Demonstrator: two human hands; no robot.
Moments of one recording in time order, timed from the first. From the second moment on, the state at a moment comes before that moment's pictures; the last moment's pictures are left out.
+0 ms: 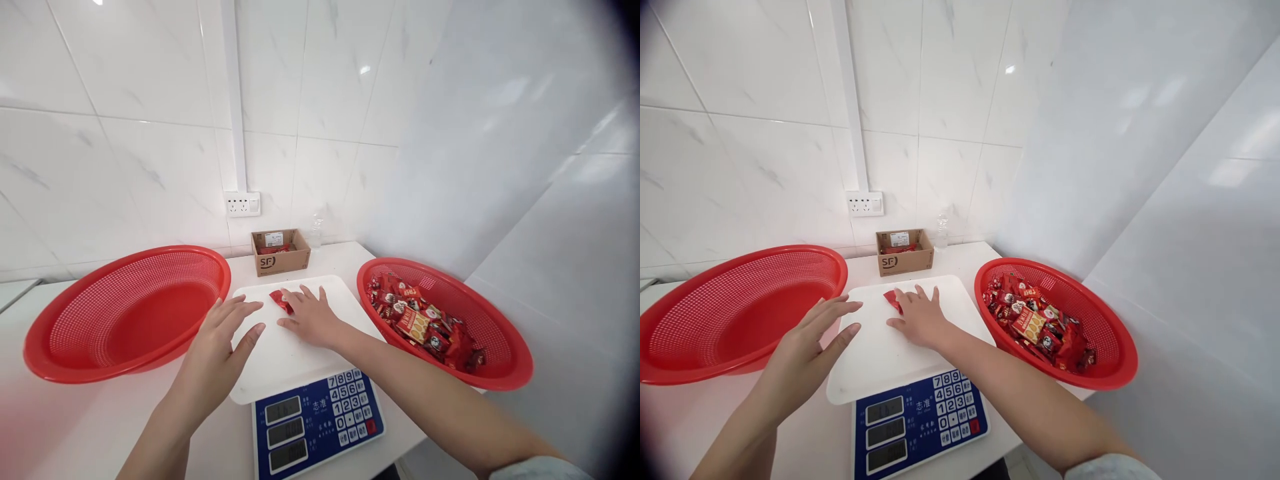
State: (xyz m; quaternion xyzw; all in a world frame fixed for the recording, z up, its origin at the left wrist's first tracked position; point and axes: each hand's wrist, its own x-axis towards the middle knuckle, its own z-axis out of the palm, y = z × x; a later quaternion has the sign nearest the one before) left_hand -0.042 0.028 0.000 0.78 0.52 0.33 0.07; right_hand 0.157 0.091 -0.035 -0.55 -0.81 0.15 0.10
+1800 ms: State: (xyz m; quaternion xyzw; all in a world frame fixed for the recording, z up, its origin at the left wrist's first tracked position) left_hand -0.006 -0.003 -0.009 0.74 0.34 0.28 0.51; right_hand 0.172 -0.033 -0.004 -0.43 -0.76 0.29 0.40
